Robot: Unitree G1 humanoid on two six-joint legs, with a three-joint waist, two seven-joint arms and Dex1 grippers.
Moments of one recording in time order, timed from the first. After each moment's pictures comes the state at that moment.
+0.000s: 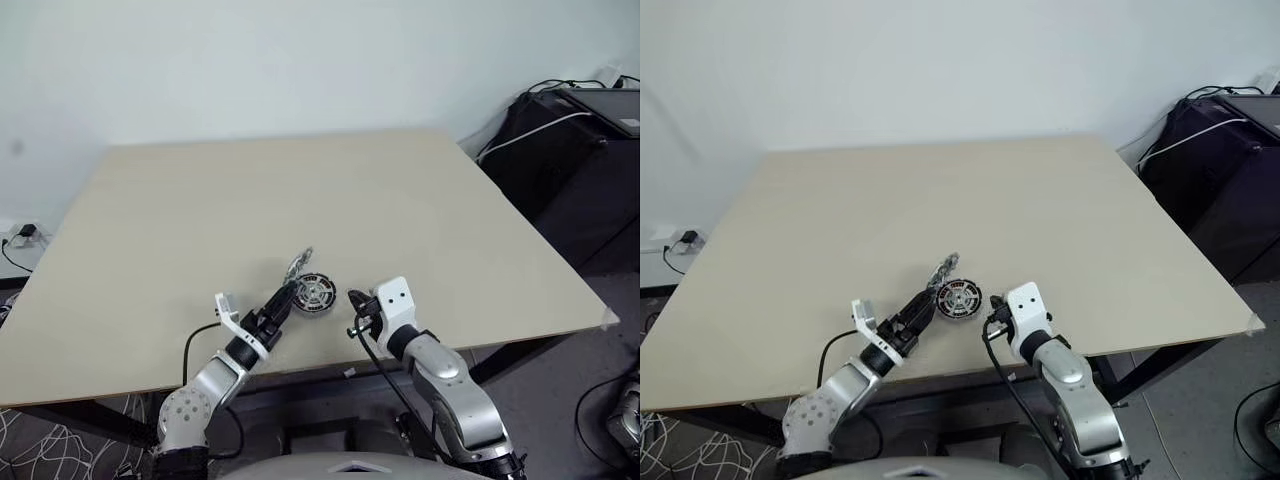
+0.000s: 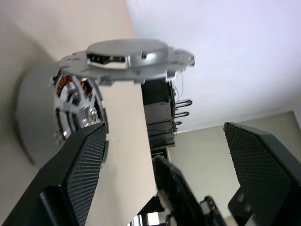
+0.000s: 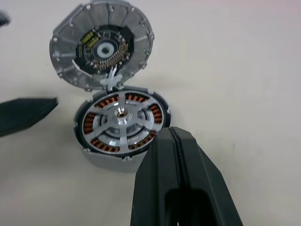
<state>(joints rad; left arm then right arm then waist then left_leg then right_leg) 0.15 -0.06 0.16 -0.06 -1.12 0.75 -0.37 0.14 -0.19 0.21 -0.34 0.08 0.45 0.30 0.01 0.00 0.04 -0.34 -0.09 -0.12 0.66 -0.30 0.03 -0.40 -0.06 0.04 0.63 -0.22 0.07</state>
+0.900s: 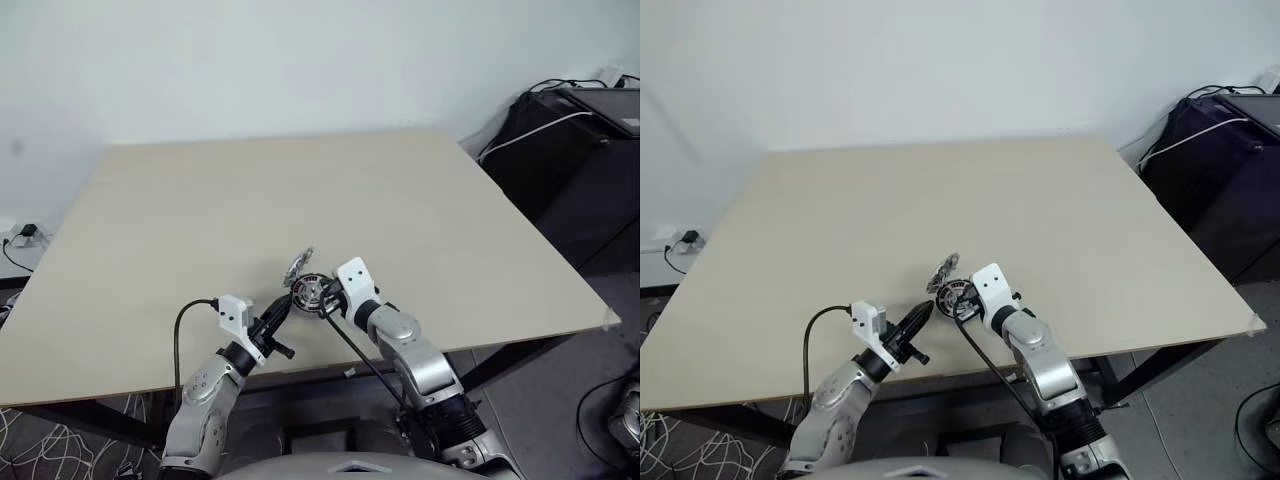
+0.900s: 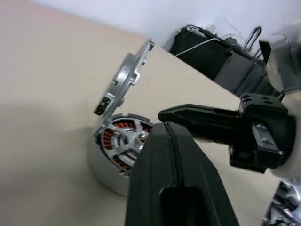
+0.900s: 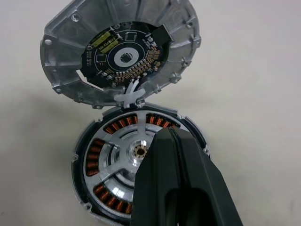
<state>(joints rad) 0.21 0.07 -0.12 -0.01 -0.31 -0.02 -0.56 -0.16 -0.10 0.29 0.03 0.01 0.42 0.31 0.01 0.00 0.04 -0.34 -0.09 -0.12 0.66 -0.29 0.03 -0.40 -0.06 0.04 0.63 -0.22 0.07</state>
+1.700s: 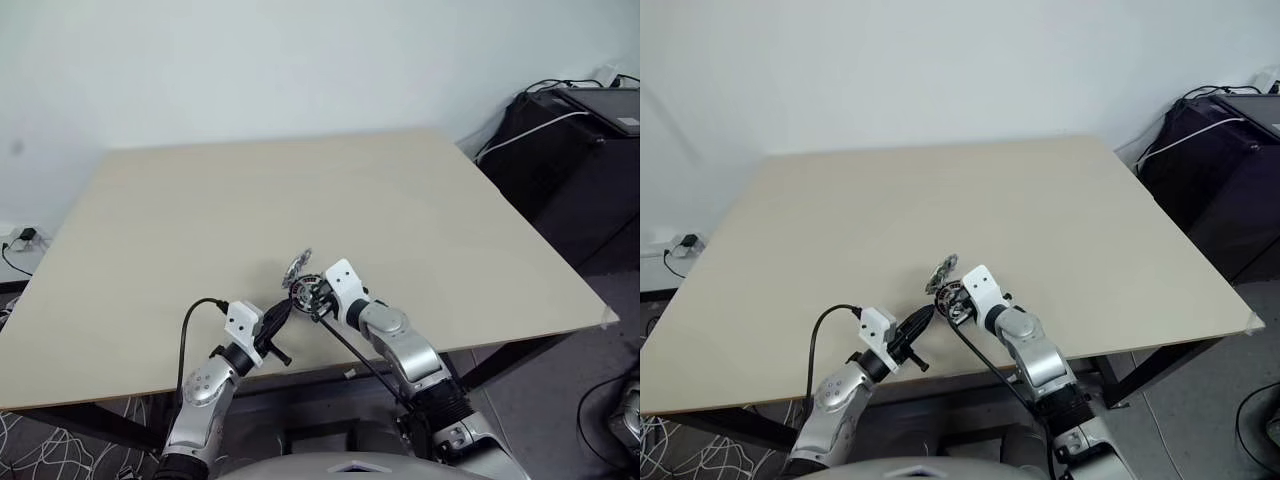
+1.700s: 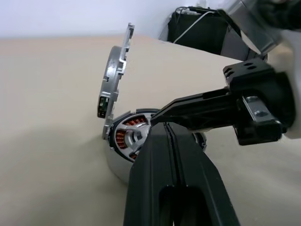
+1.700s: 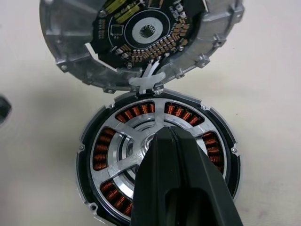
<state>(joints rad) 0.15 0.12 -0.15 0.19 -0.20 -0.28 -0.60 -0.22 -0.11 0.33 0.15 -0.02 0.43 0.37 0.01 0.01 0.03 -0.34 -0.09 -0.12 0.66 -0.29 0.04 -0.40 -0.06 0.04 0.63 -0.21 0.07</state>
